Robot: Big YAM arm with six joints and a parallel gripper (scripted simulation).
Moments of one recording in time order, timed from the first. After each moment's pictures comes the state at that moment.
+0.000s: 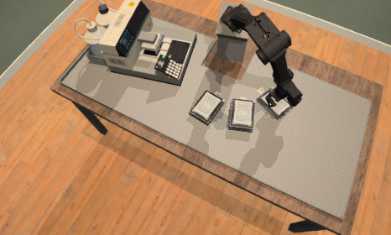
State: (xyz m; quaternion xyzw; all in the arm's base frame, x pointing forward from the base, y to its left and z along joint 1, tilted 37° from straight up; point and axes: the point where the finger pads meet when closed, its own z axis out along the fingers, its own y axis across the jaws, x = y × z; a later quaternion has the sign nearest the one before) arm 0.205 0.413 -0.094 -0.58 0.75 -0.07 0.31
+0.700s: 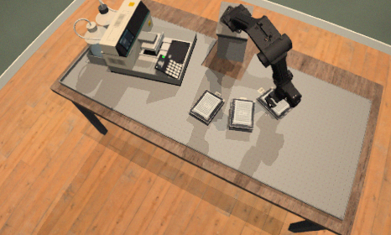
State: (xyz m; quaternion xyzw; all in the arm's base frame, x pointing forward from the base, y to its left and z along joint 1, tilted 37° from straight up) arm 0.210 0.415 -0.103 -0.58 0.75 -0.07 0.31
